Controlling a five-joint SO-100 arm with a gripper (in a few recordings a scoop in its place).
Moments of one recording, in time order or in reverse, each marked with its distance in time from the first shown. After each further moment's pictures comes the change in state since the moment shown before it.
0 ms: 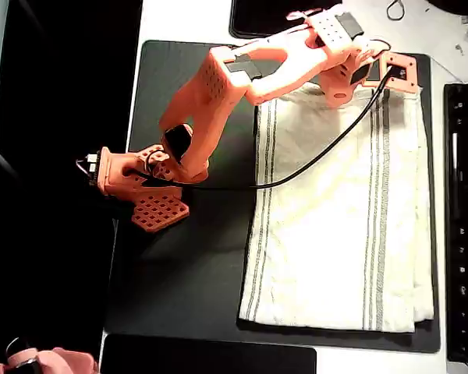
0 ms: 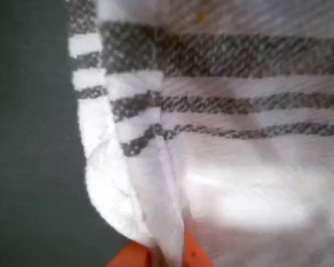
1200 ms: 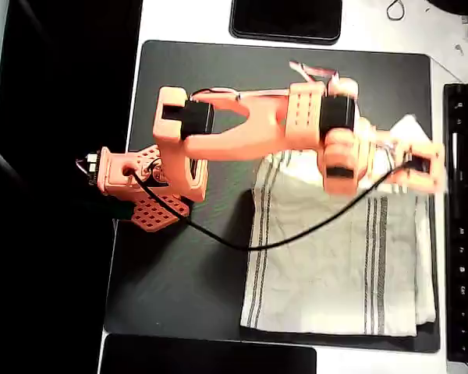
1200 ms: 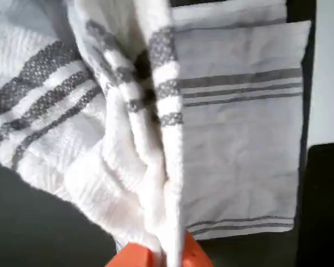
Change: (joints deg) arm 42.0 33.0 -0.2 23.1 -33.9
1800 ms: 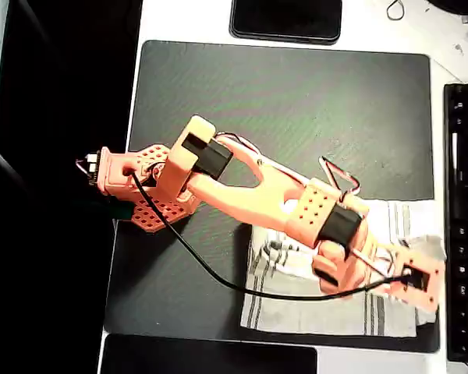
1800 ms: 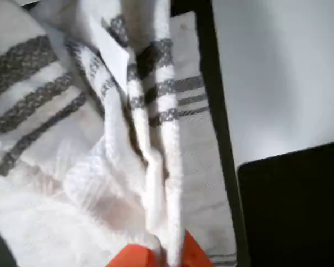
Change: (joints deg) arm 20.5 -15.8 -2.9 -12.1 -13.3
